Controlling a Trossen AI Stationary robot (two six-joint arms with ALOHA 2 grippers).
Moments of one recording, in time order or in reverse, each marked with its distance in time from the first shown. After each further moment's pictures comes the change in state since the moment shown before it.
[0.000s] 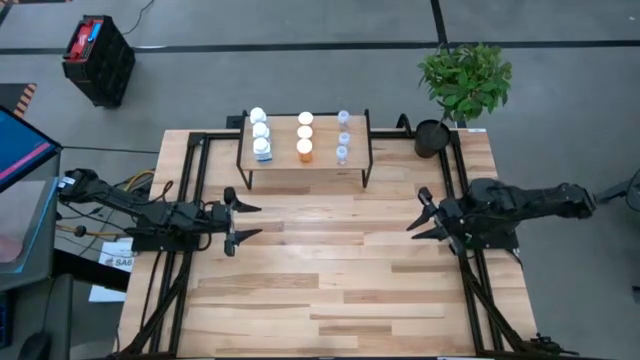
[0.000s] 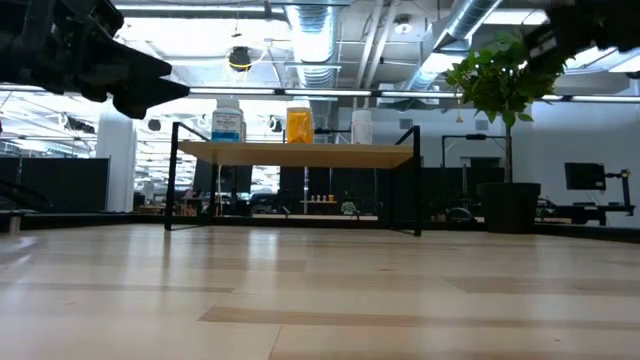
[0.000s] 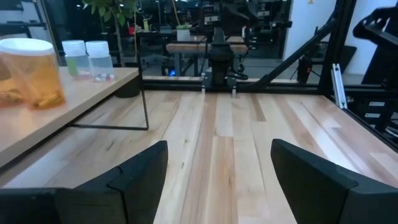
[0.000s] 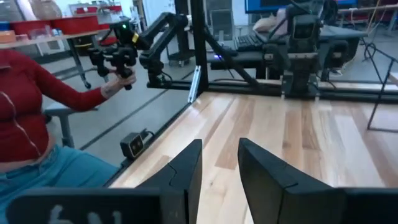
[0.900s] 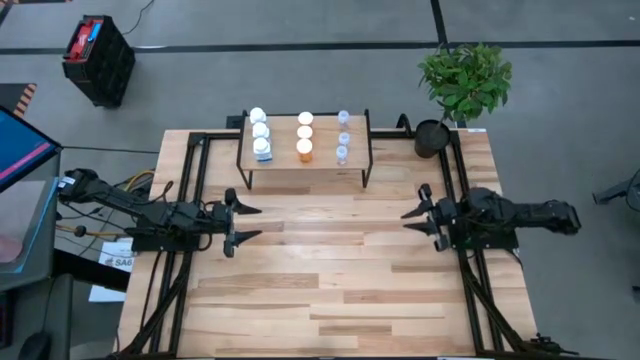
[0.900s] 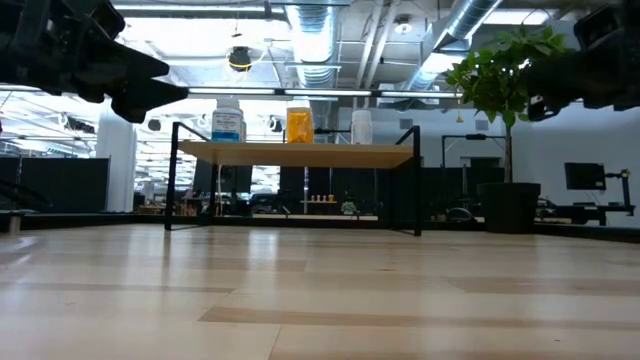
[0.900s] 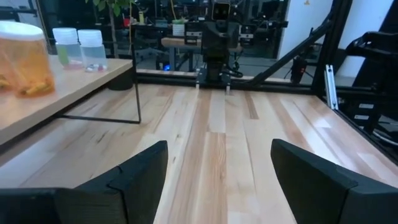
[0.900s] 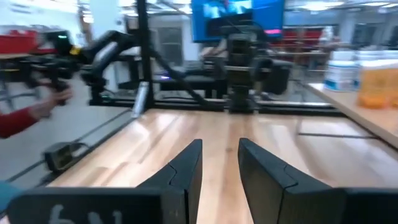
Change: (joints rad) left arm 0.000 0.000 0.000 -0.016 0.018 -0.056; right arm -0.095 -0.278 -0.305 0.147 0.143 -0.038
